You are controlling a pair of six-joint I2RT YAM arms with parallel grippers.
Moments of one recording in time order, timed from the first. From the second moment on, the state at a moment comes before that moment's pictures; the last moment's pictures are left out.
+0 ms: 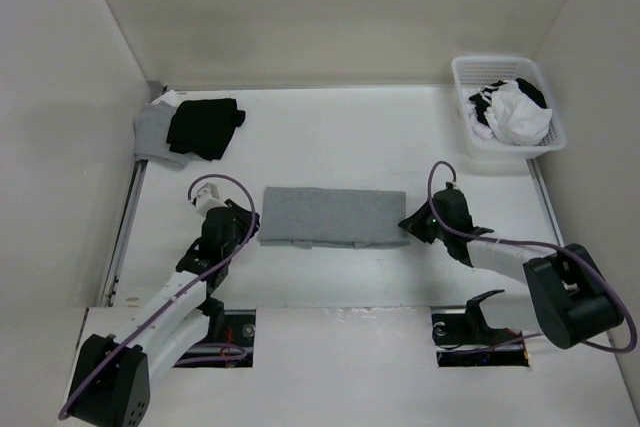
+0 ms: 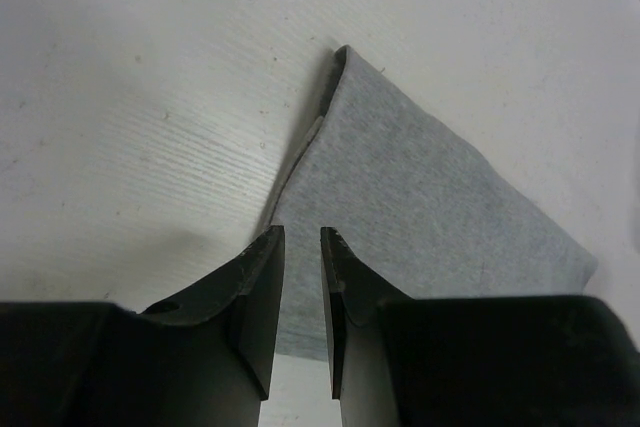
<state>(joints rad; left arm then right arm) -0.34 0.78 0.20 0.07 -0.22 -0.89 0.35 1.26 0.33 0.21 -0.06 0.95</state>
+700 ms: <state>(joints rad) -0.59 0.95 0.25 0.26 -0.22 -0.93 0.52 0.99 0.67 -0.18 0.28 0.82</state>
